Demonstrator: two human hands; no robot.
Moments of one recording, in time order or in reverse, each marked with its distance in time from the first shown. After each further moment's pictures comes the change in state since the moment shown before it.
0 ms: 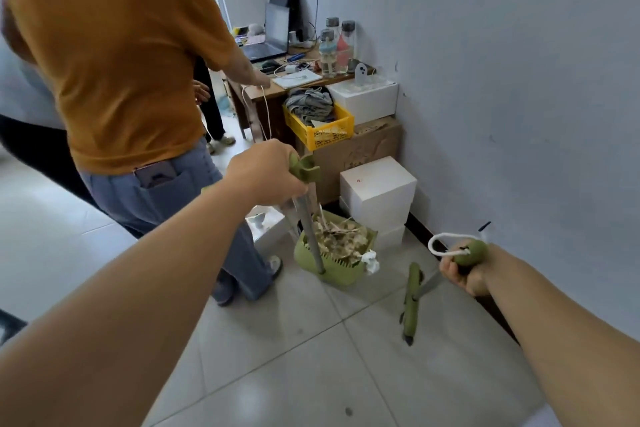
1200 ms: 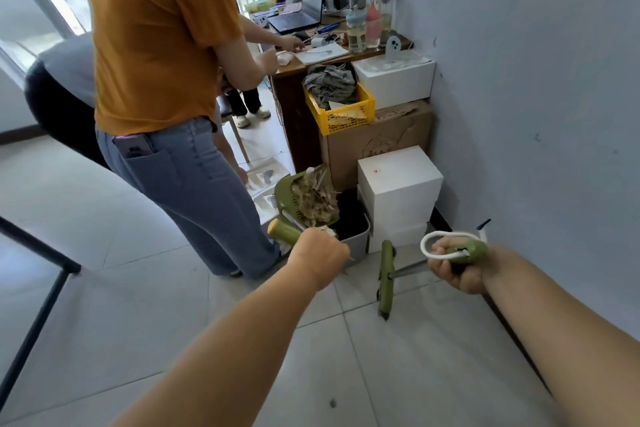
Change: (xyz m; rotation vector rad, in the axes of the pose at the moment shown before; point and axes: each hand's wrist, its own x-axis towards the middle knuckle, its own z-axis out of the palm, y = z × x) left_hand 0.037 0.103 0.183 0.762 -0.275 0.298; right_hand 0.062 -0.095 -0.021 -0.289 -0.194 0.063
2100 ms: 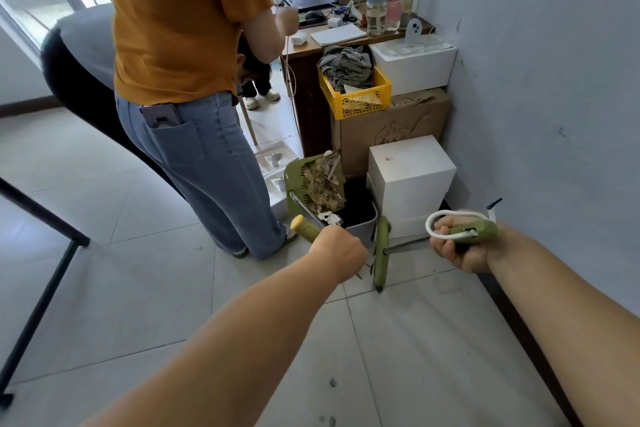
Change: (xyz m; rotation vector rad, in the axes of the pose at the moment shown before) left_hand -0.004 0.010 0.007 0.055 -0.166 0.125; right_hand 0.000 -0.005 0.030 0.013 -0.090 0.060
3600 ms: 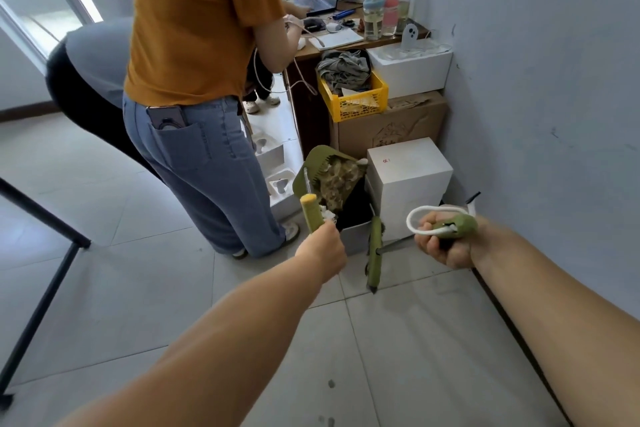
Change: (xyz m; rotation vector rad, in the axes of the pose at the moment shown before) left_hand -0.012 0.004 0.009 0.493 -0.088 0.105; right_hand -0.006 0.006 0.009 -0.065 0.029 -0.036
